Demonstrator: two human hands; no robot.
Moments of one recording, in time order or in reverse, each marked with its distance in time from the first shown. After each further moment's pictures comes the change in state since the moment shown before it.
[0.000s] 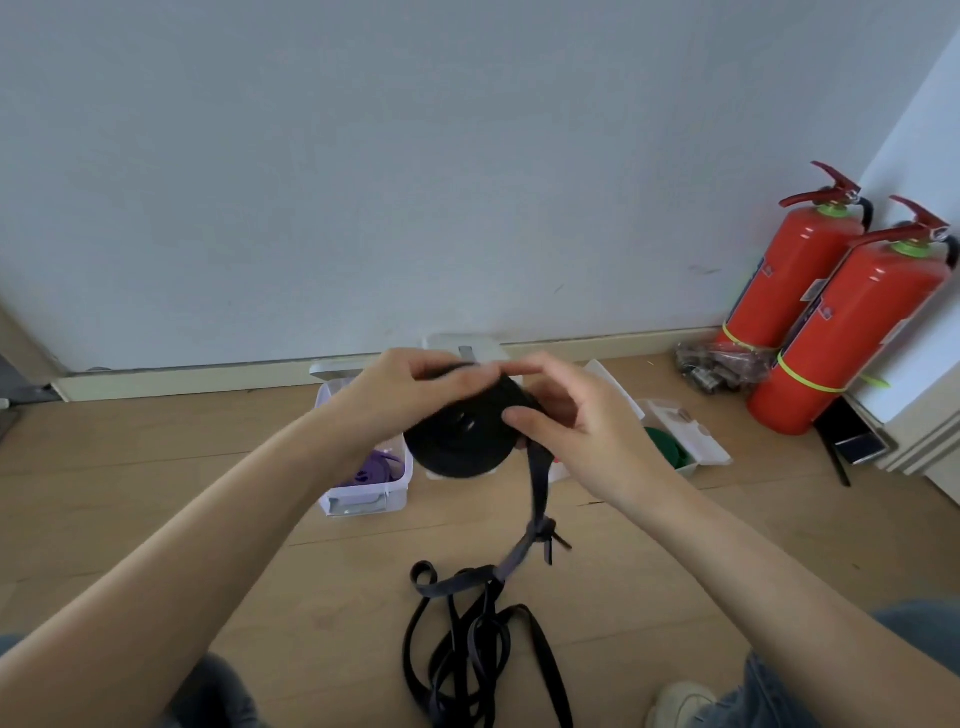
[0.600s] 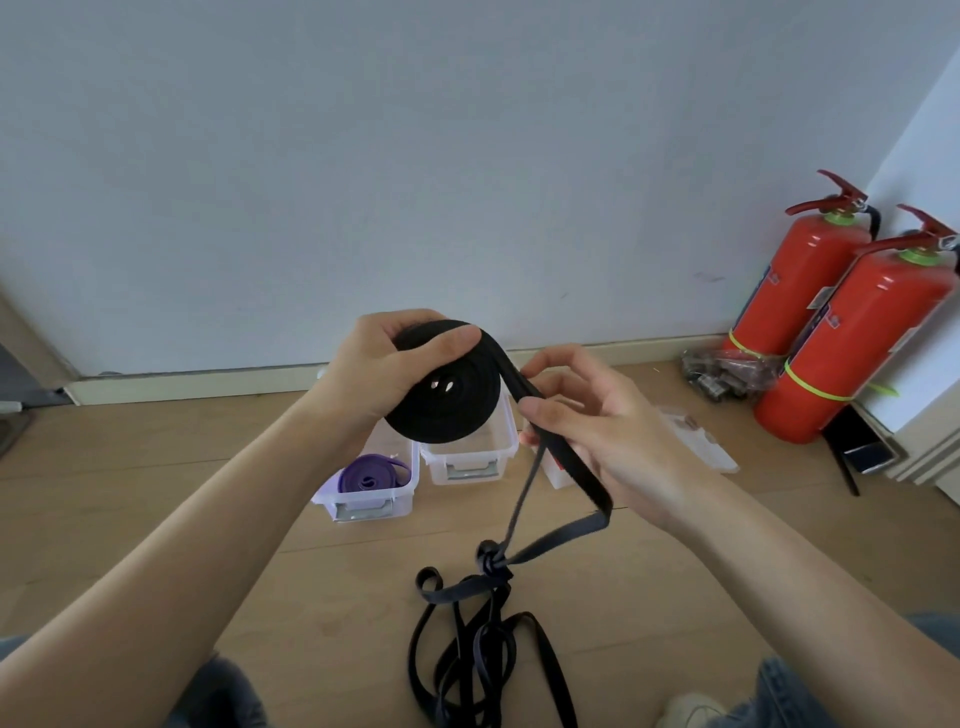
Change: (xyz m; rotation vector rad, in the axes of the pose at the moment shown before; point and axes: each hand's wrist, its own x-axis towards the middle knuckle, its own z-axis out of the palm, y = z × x) left_hand 0.002 0.010 -0.015 -0.208 0.151 0.184; right_hand 0.003 -0.006 -0.010 0.402 -0.045 0.174
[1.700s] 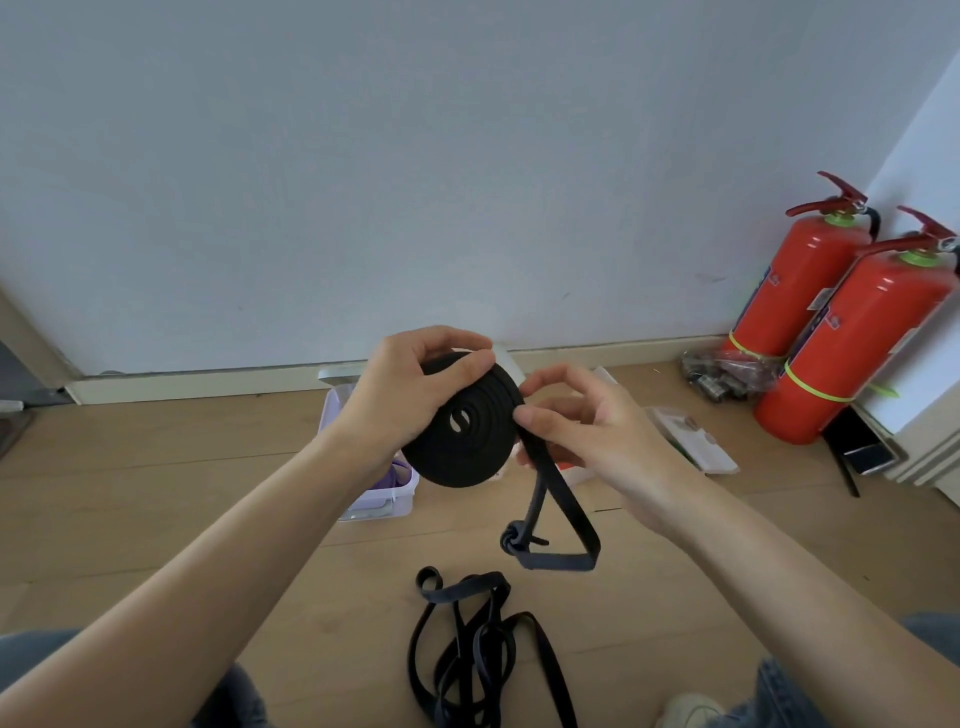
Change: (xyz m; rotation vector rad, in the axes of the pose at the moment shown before) left_hand -0.002 -0.010 0.016 0.130 0.053 0.056; right_hand -0.001 0.001 0.002 -0.076 0.008 0.073
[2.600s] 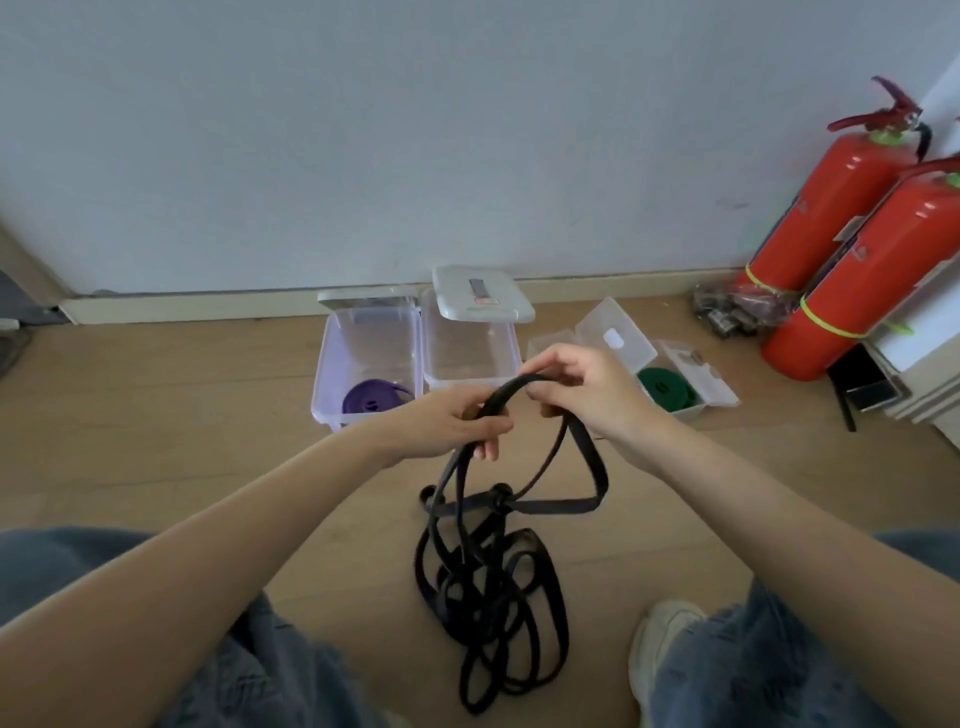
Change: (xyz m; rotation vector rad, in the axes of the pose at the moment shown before) left_hand -0.018 -0.089 0.024 0.260 -0.655 -0.197; right_hand 0.016 0.067 -0.004 -0.320 0.047 0.095
